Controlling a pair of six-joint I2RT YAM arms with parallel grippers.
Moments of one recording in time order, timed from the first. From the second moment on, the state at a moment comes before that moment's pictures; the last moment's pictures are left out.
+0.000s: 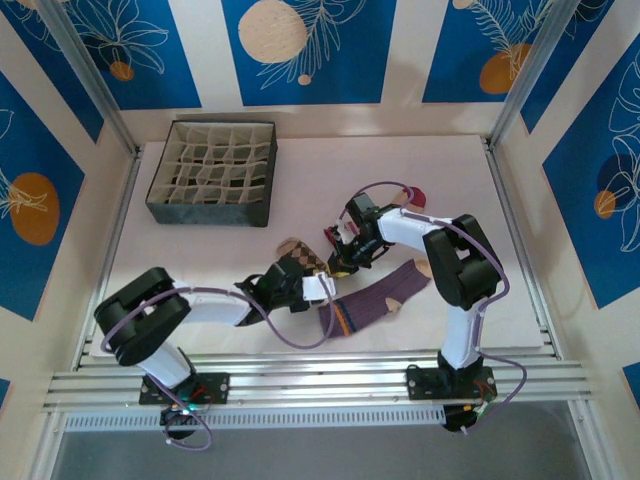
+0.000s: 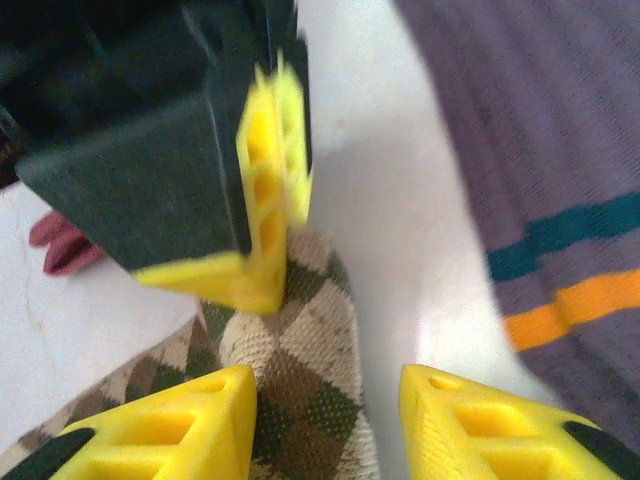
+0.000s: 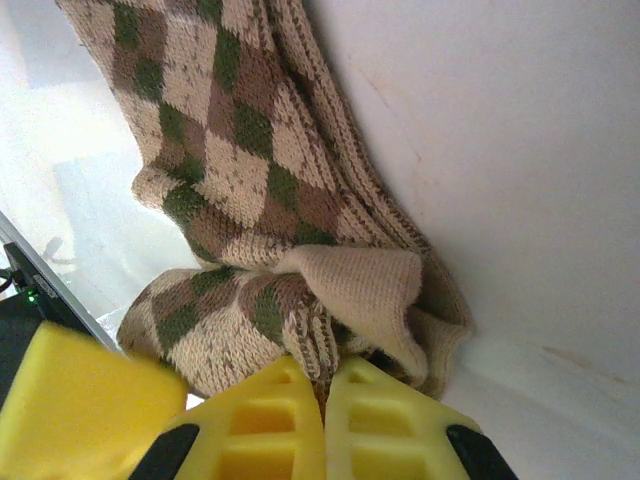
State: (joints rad) left arm -0.91 1.60 0.58 0.36 -0.01 0.61; right arm 0.50 1.92 1.19 -0.67 -0.65 0.32
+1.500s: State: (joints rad) left arm -0.61 1.79 0.62 0.57 0.58 -0.21; right arm 0.42 1.79 1.02 -0.44 -0.71 0.32
